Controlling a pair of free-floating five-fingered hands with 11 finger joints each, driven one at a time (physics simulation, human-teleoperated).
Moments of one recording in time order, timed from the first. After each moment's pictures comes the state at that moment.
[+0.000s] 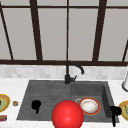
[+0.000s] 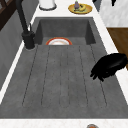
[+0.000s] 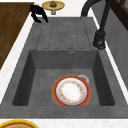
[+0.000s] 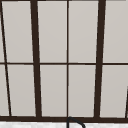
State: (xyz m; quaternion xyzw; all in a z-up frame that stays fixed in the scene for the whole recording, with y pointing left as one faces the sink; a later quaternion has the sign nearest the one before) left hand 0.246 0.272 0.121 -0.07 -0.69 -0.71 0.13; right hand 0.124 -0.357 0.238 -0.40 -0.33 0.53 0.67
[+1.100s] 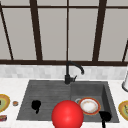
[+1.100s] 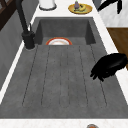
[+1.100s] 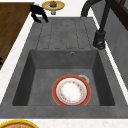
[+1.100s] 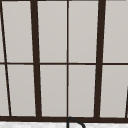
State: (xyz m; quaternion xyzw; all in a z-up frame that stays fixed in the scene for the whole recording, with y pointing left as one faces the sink) left hand 0.246 0.272 0.121 -0.07 -0.69 -0.71 0.13; right hand 0.094 -0.284 0.207 -0.37 -0.37 0.56 0.64
